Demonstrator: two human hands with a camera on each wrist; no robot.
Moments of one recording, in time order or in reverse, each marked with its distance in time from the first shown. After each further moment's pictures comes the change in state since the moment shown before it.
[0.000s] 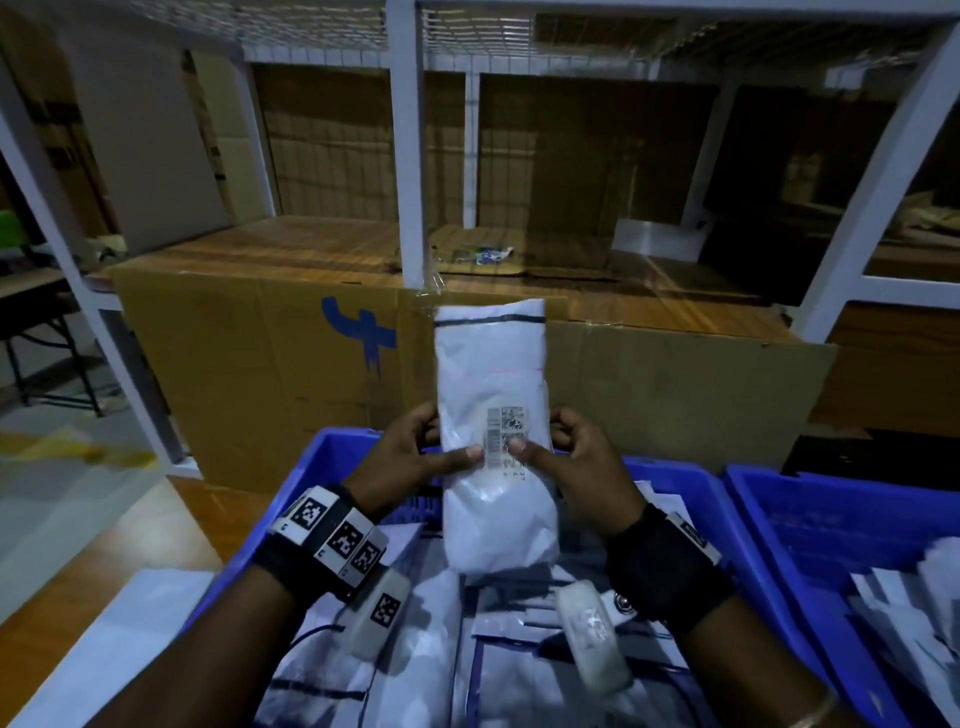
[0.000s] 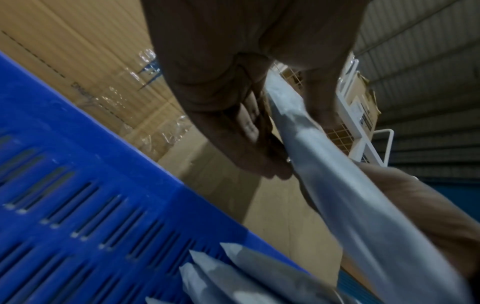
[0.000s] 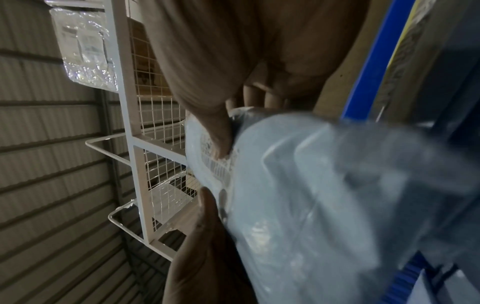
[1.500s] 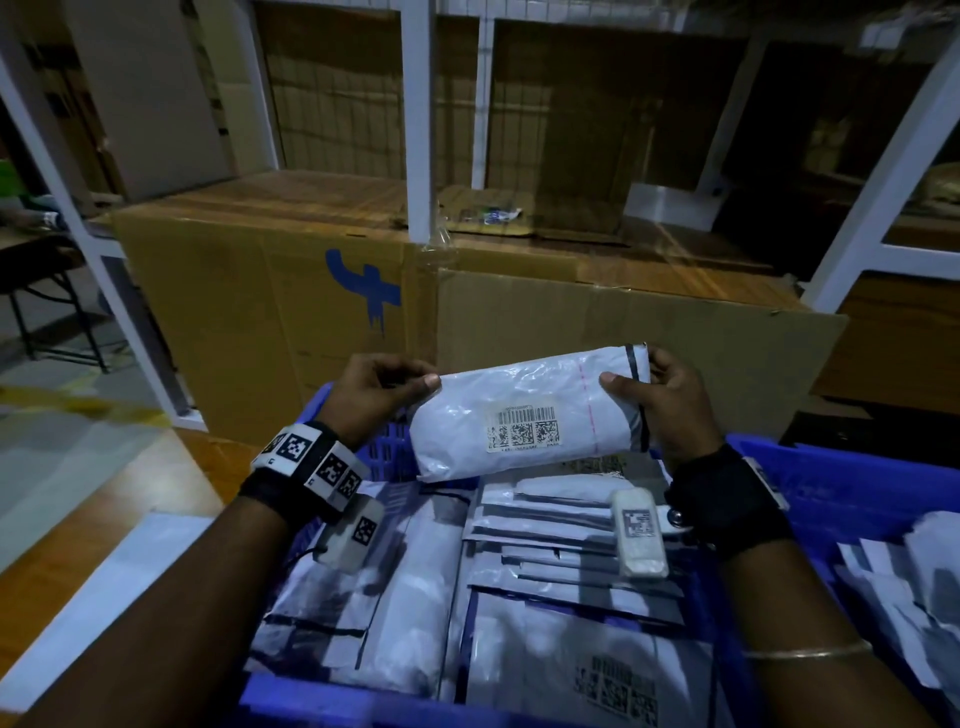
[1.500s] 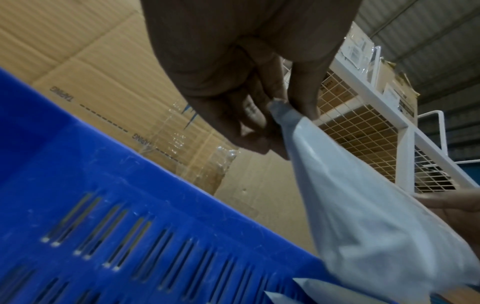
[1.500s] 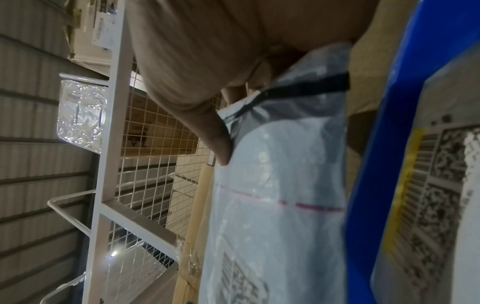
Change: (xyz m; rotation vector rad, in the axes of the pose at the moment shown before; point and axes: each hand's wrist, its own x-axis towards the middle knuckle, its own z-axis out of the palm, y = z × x) left_hand 0.011 -0.015 -0.036 0.197 0.267 0.082; right_hand 0.013 -0.015 -0.072 -0.094 0.232 -0.066
